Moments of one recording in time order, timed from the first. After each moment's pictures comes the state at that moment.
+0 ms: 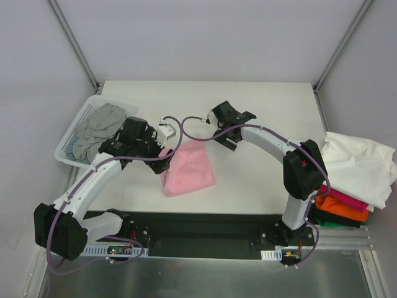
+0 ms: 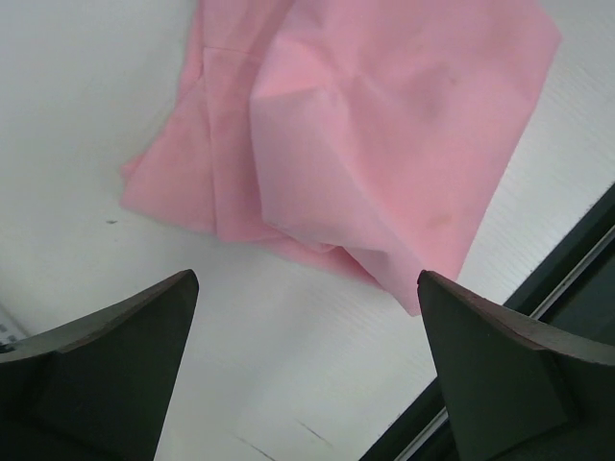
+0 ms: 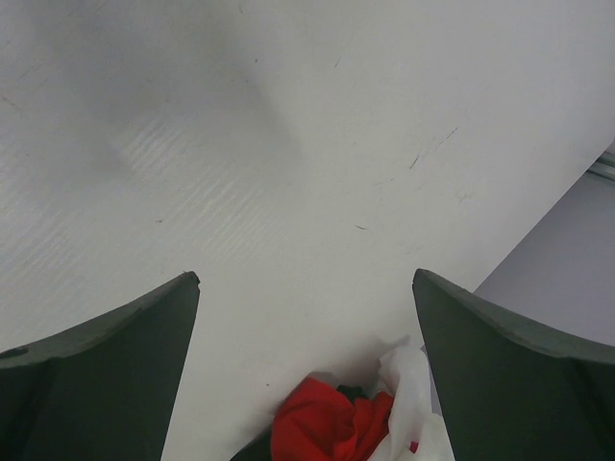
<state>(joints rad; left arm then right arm) -0.37 1.13 0.93 -0.70 0.36 0.37 0.65 1.83 1.44 -0.72 0.44 -0.50</state>
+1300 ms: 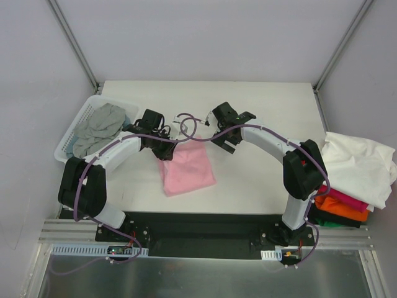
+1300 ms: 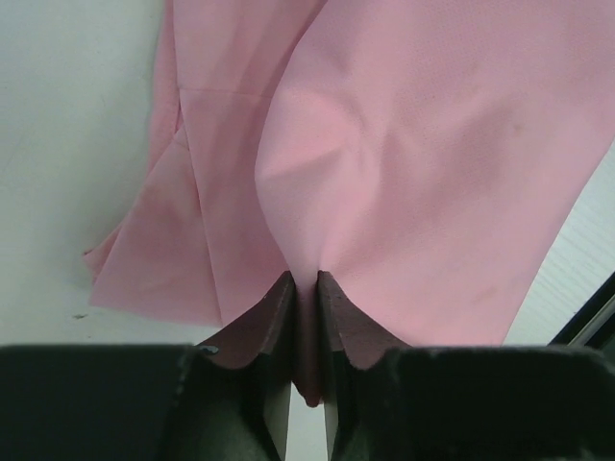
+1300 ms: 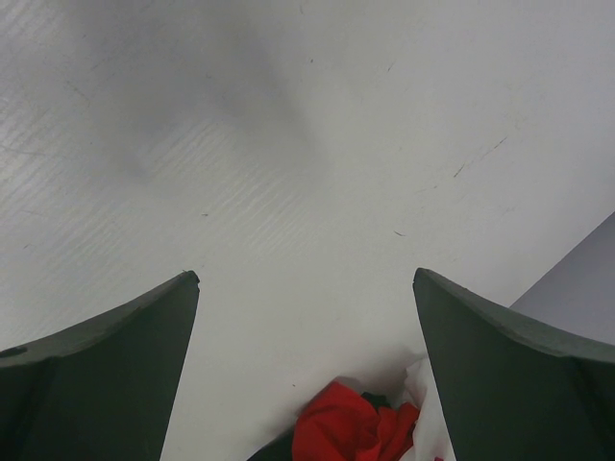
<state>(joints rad) -0.37 1.52 1.03 -0.60 0.45 0.41 0.65 1.83 1.44 -0.75 0.35 -0.48</state>
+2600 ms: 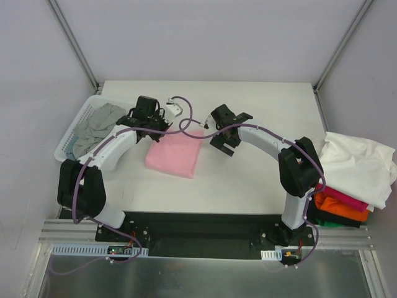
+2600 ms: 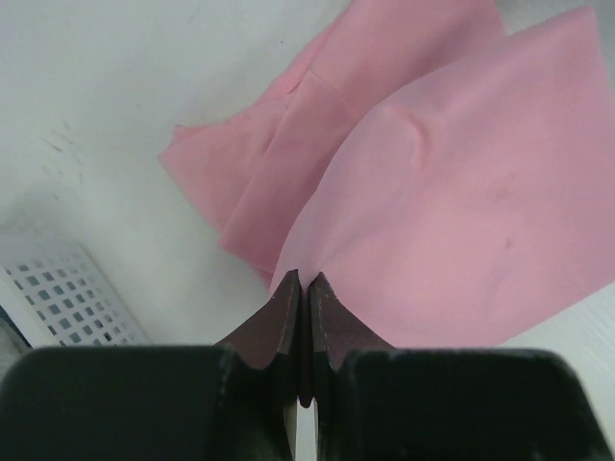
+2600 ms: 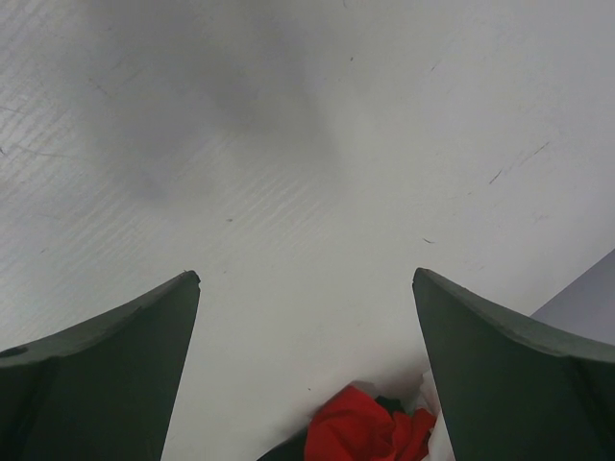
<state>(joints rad) -0.33 1.49 1.14 -0.52 0.23 0.48 0.65 1.87 1.44 -0.76 0.33 -0.46</state>
